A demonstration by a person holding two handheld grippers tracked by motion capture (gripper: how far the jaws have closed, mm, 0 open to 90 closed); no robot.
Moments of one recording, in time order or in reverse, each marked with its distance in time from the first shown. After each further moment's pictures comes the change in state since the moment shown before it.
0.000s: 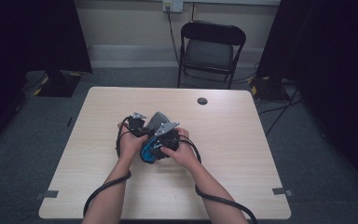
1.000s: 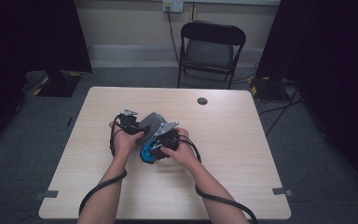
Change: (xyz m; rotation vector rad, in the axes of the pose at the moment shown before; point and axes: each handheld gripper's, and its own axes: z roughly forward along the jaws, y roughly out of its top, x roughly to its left) left arm 0.018 0.001 -0.012 -0.051 0.096 -0.067; right arm 0.000 0.001 0.000 0.006 0.004 -0.003
